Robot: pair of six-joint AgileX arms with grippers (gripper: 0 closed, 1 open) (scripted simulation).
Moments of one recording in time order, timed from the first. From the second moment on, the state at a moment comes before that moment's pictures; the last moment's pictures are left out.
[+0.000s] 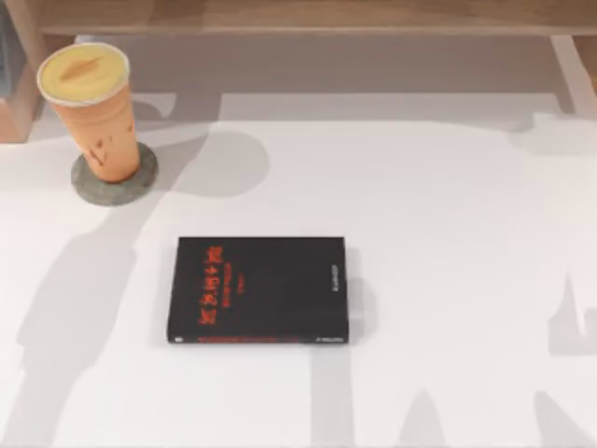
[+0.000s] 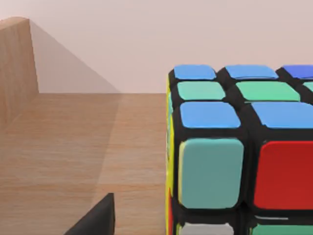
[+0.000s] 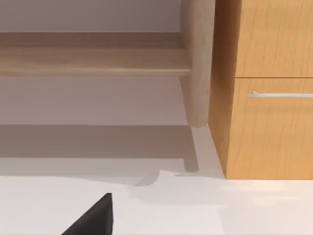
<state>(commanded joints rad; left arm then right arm) -0.36 1.85 1.78 0.08 -0.32 0.01 0.00 0.00 0.00 0.00 0.00 0.00</state>
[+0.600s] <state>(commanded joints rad) -0.28 1.80 1.74 0.18 -0.31 0.01 0.00 0.00 0.00 0.00 0.00 0.00</state>
